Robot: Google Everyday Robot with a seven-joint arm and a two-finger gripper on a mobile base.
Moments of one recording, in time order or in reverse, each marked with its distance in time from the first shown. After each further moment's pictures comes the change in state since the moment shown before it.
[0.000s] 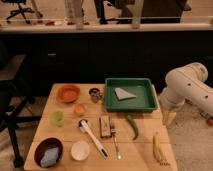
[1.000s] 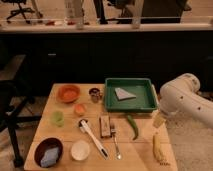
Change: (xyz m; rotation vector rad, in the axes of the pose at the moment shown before) arm 0.004 0.015 0.044 0.075 0.061 0.771
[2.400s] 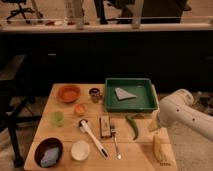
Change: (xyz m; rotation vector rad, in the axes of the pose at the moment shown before) arm 0.028 0.017 0.074 -0.064 0.047 0.612
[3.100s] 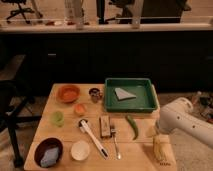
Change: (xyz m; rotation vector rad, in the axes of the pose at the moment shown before) arm 0.024 0.019 0.032 -0.058 0.034 0.050
